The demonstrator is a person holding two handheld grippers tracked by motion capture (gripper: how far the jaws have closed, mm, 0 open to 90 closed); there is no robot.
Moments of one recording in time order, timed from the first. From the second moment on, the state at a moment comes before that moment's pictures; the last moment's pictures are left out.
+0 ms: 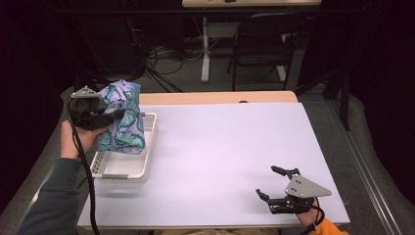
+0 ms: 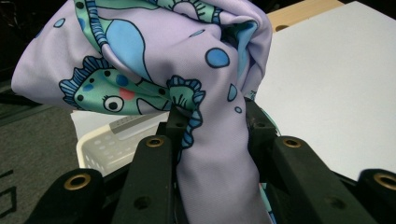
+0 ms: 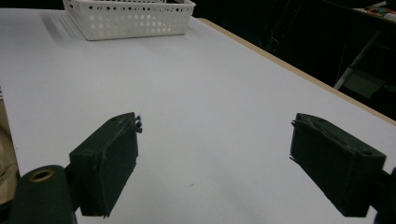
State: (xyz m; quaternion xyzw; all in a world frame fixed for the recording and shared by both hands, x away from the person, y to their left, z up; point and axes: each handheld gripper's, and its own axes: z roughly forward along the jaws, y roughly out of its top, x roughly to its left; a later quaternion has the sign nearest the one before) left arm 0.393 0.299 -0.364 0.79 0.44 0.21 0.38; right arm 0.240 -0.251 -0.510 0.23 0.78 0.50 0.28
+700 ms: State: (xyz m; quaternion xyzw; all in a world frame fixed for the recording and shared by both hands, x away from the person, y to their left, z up) left arm 0.399 0.306 -0.380 0.81 0.42 0.19 0.36; right arm 0.239 -0.250 -0.509 0.23 0.78 0.51 0.28
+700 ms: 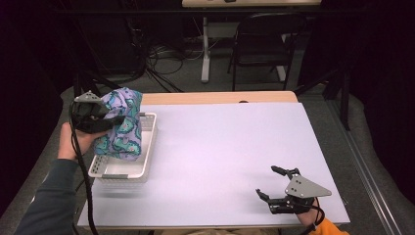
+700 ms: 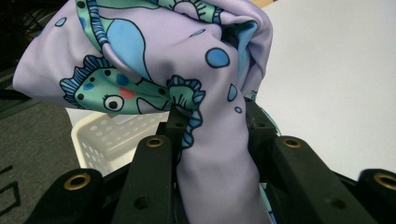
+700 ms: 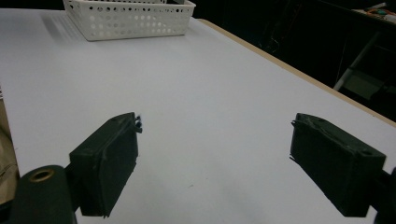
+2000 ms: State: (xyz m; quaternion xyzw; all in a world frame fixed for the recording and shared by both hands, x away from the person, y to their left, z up) left arm 0.412 0.300 -0.431 0.83 0.43 0.16 0.32; right arm 0.240 -0.251 -0.510 0.23 0.78 0.51 0.28
